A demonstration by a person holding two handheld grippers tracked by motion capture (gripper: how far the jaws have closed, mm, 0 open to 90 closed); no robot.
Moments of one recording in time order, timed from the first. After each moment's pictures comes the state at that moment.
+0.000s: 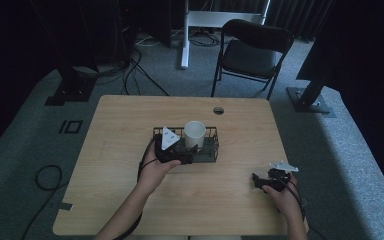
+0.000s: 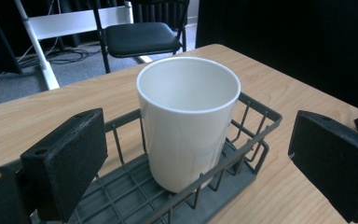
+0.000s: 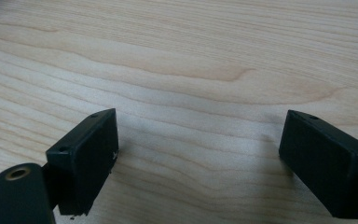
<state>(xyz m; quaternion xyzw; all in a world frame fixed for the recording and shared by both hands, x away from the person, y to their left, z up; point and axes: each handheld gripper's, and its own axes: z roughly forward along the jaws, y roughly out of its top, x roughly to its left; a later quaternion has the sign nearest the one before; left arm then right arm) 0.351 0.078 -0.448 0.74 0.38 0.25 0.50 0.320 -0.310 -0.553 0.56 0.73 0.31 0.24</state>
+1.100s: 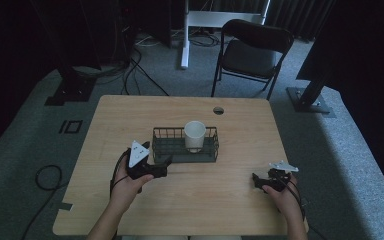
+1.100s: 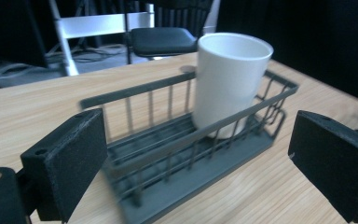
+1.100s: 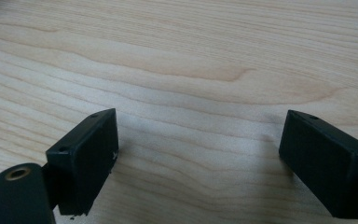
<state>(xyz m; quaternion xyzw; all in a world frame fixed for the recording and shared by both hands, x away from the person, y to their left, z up) 0.304 0.149 -0.457 0.71 0.40 0.27 0.51 0.320 -0.310 -0.553 0.56 0.73 0.31 0.24</state>
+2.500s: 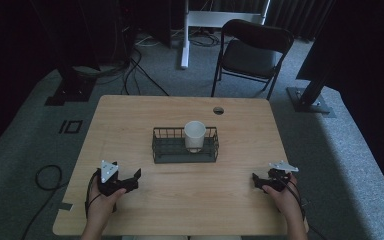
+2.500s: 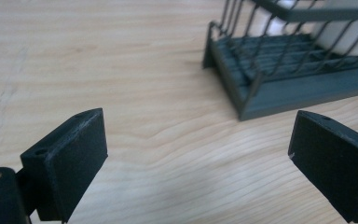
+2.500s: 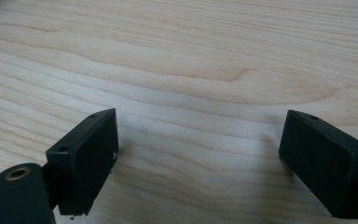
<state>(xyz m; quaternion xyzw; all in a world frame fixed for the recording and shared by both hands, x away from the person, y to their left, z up) 0.284 0.230 -0.526 0.68 0.53 0.28 0.43 0.320 -0.310 -0.553 0.56 0.73 0.31 0.24</state>
